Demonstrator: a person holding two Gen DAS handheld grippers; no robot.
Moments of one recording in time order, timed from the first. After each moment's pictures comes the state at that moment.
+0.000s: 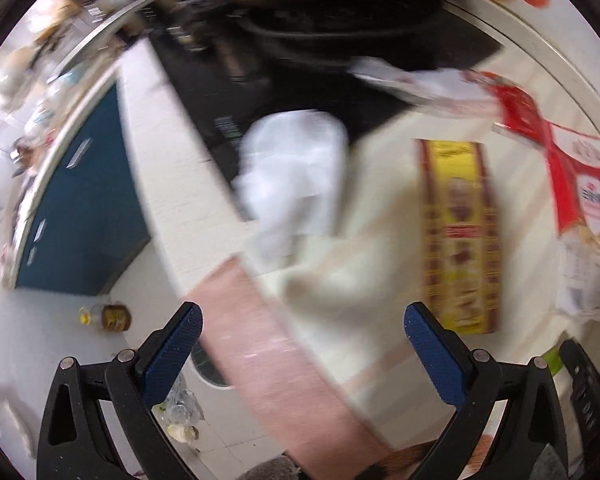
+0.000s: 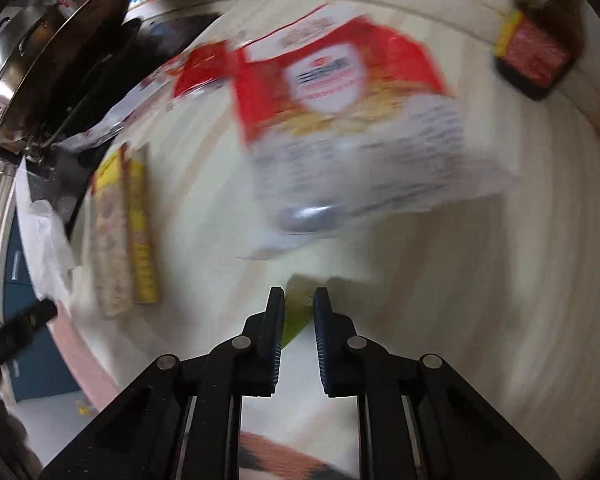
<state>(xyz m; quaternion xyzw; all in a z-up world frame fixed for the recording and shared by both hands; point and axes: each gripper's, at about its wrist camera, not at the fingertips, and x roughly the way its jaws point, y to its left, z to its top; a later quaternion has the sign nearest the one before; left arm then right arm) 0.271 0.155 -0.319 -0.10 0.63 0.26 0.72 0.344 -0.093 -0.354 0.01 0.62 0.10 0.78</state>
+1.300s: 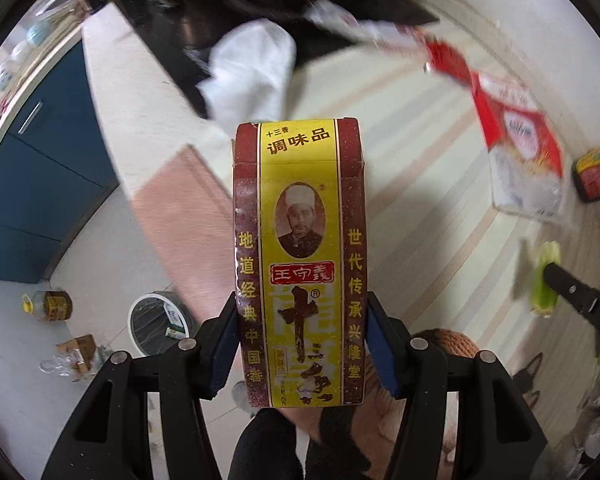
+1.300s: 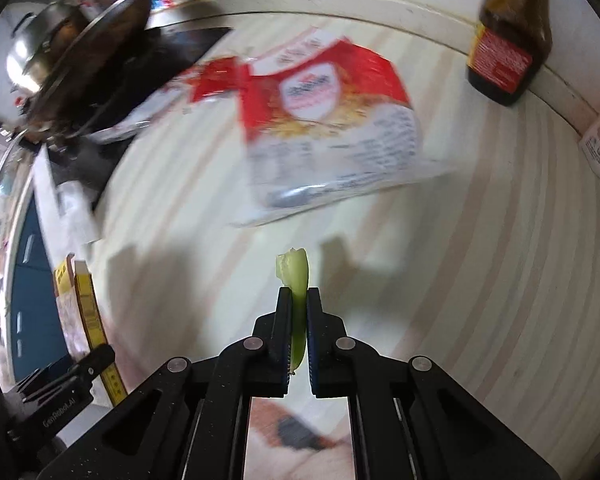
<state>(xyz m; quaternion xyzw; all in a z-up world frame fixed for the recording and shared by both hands) 0.210 0.096 -0.289 -0.19 0.61 0.18 0.75 0.326 -0.092 -0.321 0.01 0.61 0.14 0.78</state>
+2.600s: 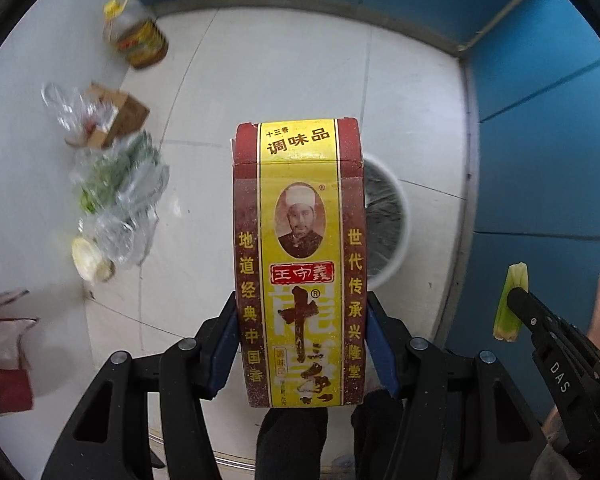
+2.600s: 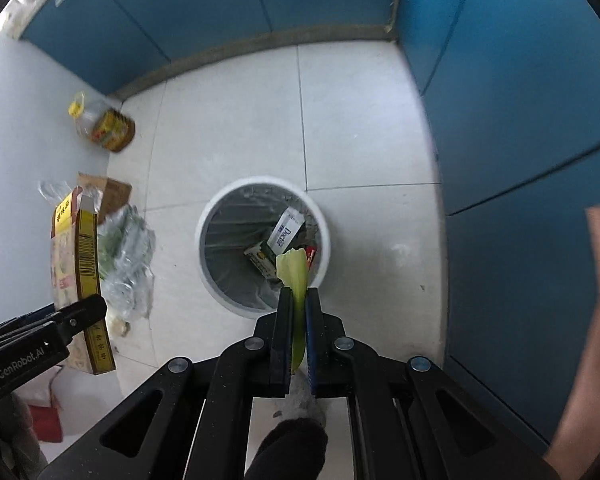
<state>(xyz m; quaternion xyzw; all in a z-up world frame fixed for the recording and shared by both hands) -0.268 0.409 -0.633 -0.49 0.54 0.43 0.54 -0.076 0.344 -0.664 -0.35 0.59 0.43 0.59</state>
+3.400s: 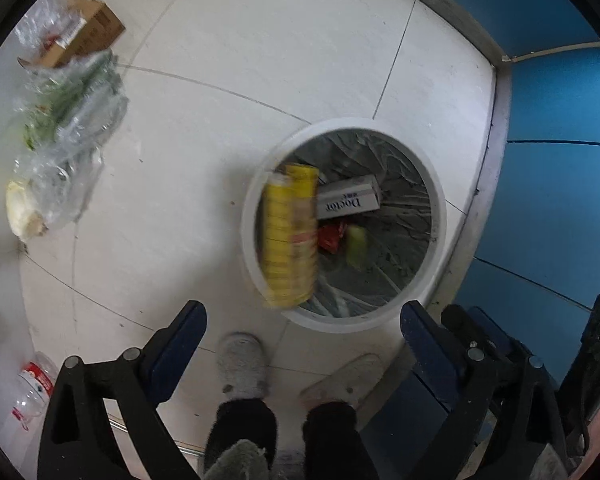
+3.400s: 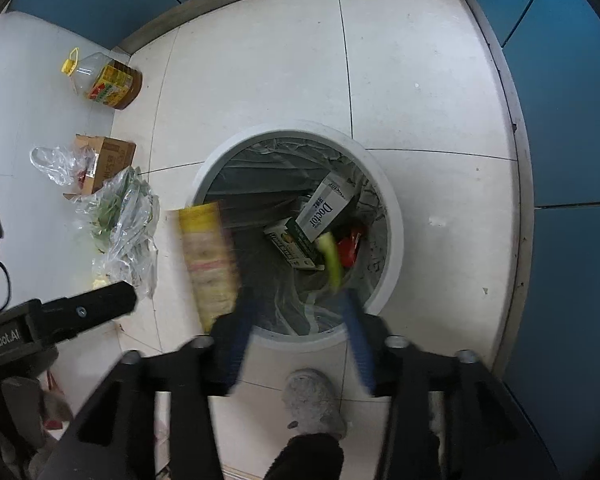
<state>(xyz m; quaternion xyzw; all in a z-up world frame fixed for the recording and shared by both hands) -0.297 0.440 -0.756 -0.60 0.49 0.40 0.49 -0.100 0.394 -0.835 -0.36 0.64 0.45 0.51</state>
